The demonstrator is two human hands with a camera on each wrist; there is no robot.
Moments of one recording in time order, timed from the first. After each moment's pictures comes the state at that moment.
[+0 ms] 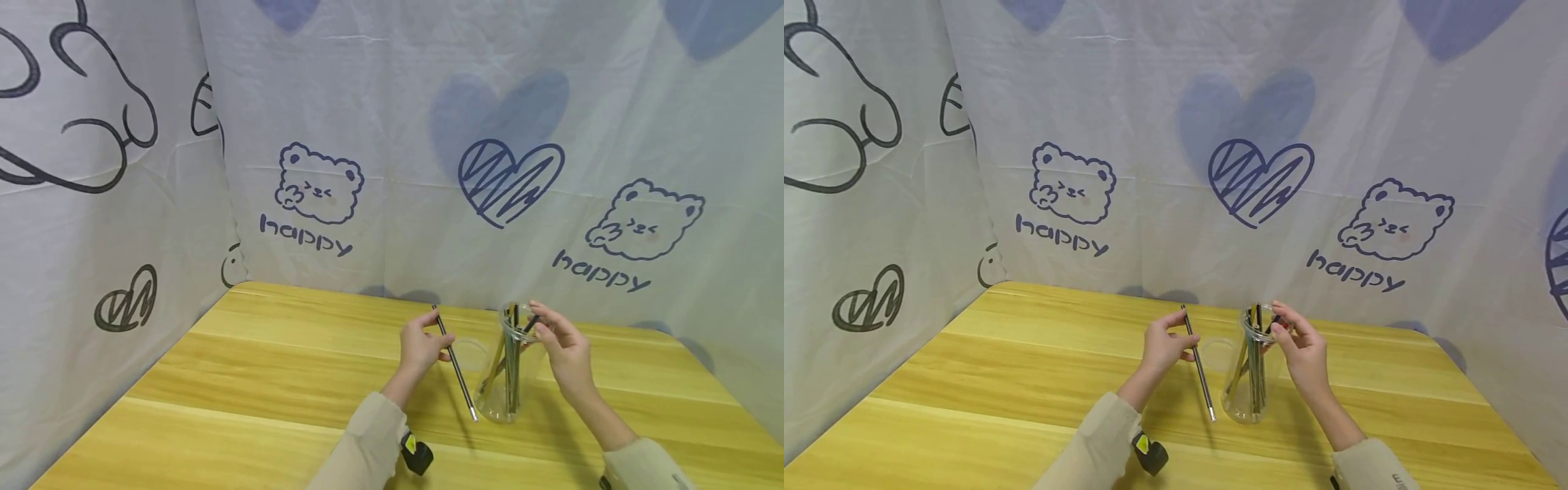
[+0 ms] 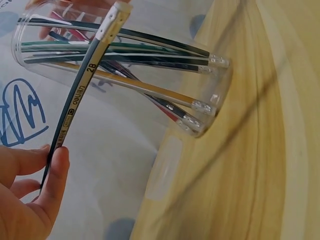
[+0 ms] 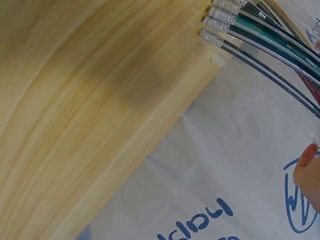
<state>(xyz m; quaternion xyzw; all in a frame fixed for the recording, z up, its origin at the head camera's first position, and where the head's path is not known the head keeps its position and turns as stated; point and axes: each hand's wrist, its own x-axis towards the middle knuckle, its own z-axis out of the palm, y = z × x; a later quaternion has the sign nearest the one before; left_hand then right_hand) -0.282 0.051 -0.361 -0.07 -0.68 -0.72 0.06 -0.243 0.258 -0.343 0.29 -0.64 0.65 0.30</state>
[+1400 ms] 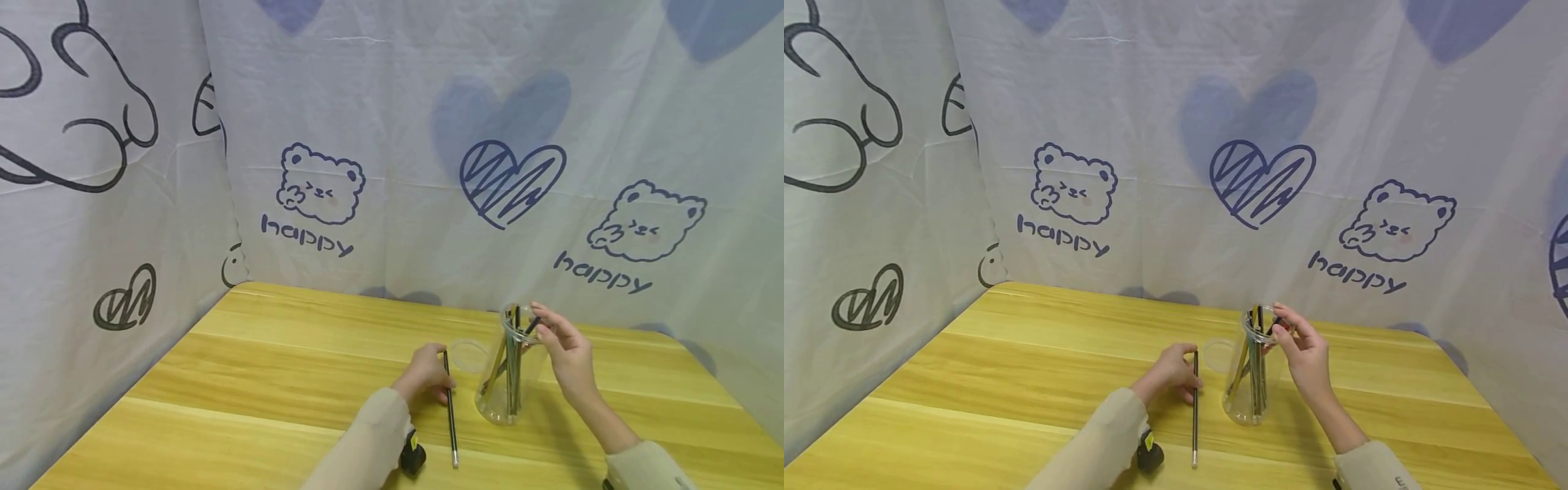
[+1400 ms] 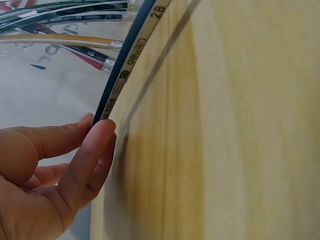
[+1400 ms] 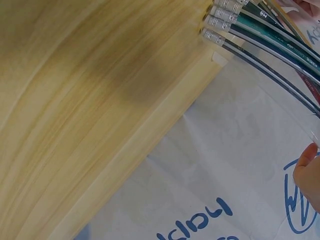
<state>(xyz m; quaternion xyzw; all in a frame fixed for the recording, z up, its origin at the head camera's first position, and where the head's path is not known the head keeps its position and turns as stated) -0.286 0.055 -0.393 -0.08 -0.81 -0.57 -0.12 -0.242 0.259 -0.344 0.29 -0.64 0.65 0.30</state>
